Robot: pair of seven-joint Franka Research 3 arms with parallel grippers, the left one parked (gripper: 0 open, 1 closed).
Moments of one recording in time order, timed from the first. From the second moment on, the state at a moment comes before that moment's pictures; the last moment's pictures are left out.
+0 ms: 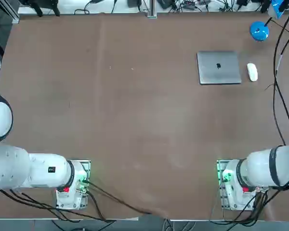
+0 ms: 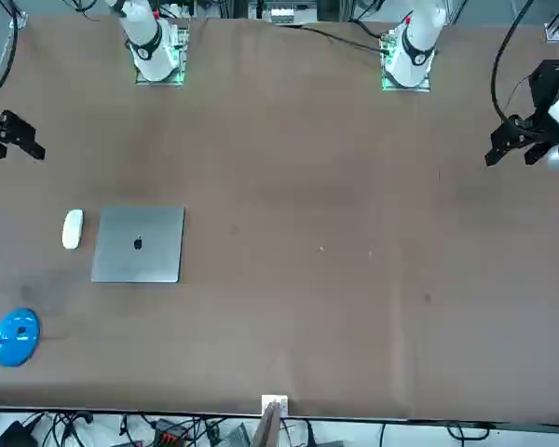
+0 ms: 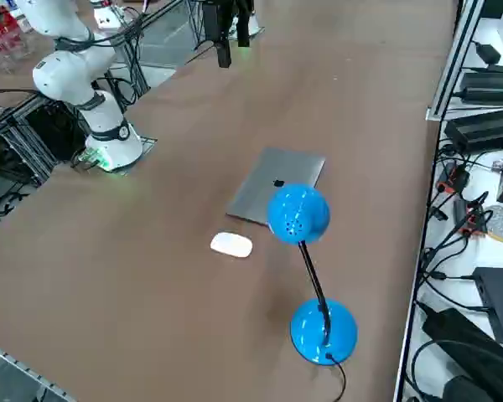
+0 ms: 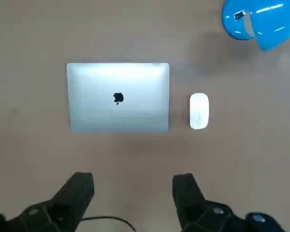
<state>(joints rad) -0.05 0.03 -0.03 -1.54 -0.02 1.54 -0.07</state>
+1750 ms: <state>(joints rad) -0.21 0.18 -0.04 -1.80 -0.03 1.89 -0.20</state>
